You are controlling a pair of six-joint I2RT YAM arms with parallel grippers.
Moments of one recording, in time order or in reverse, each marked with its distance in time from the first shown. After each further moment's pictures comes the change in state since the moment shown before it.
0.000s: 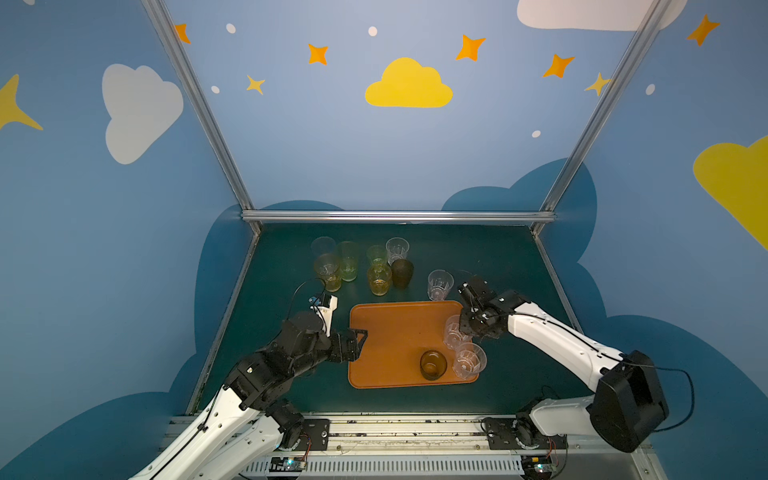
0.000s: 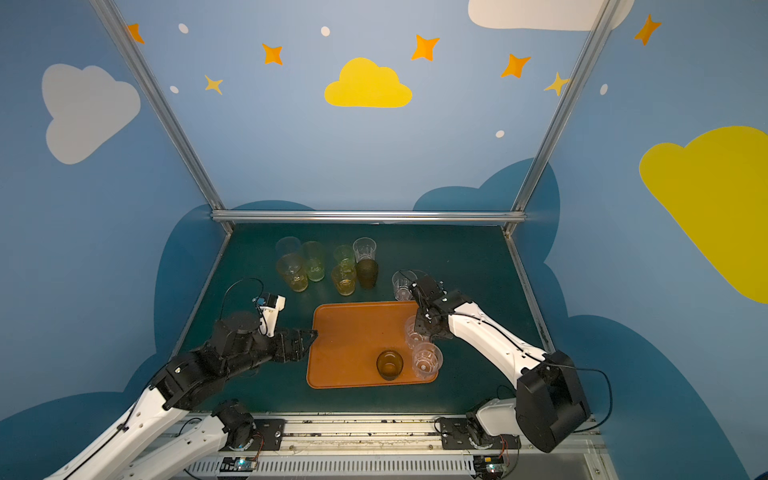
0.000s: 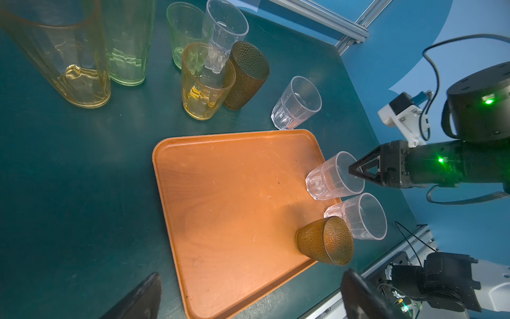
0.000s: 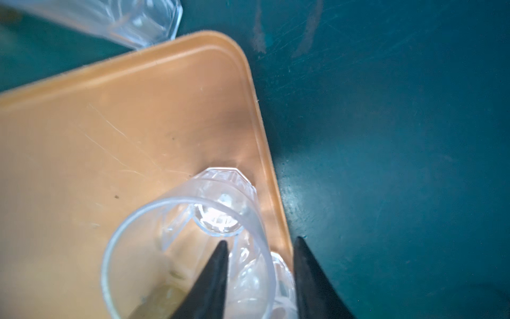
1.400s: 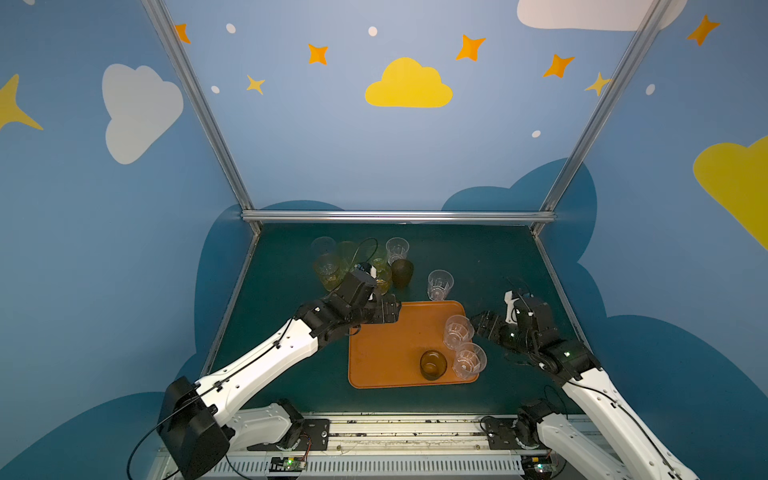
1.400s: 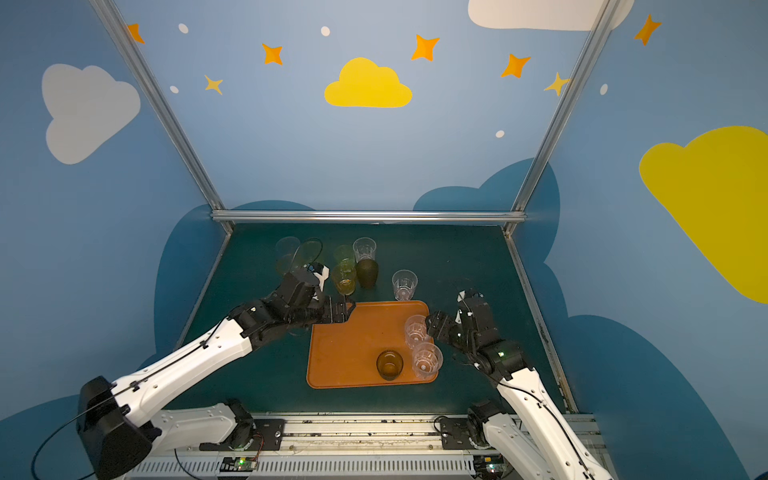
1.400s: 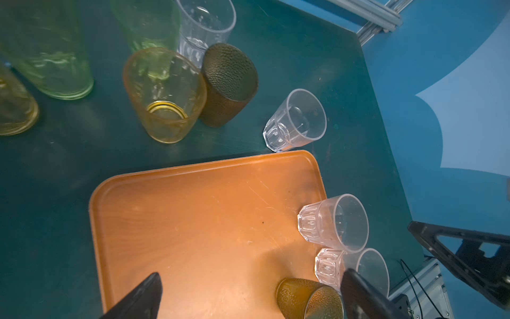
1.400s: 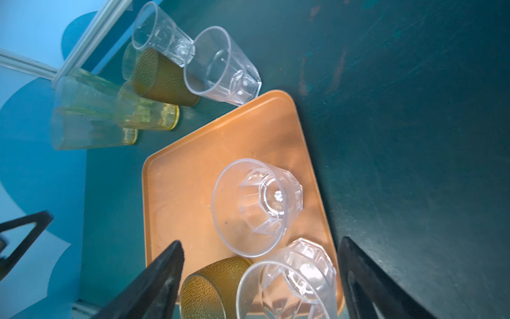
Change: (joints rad) left arm -0.059 0.603 0.288 0.200 -0.033 -0.081; right arm -0.198 -0.597 -0.274 0.194 -0.304 0.002
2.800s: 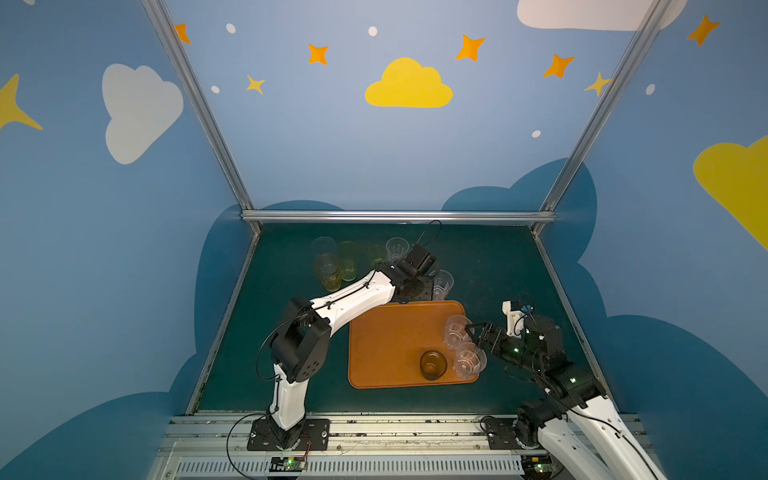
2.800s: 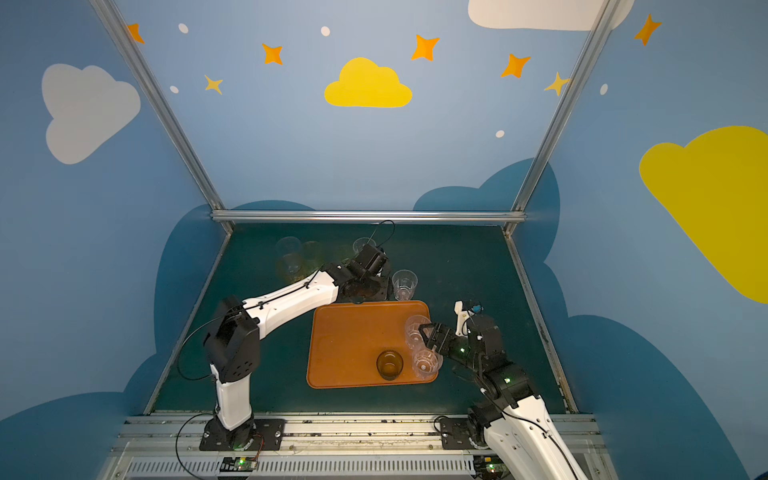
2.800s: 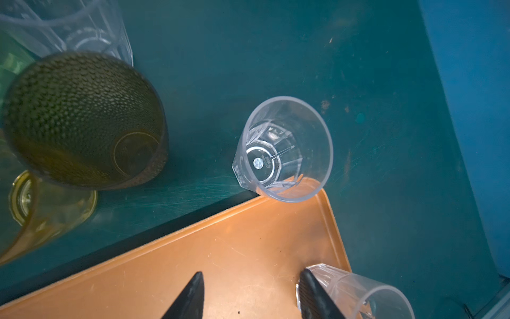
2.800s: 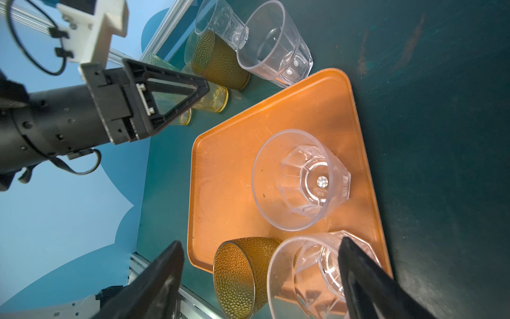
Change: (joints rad) left arm -0.048 0.707 0.609 -0.089 -0.020 0.097; right arm -0.011 -0.205 -0.170 0.122 -0.169 0.036
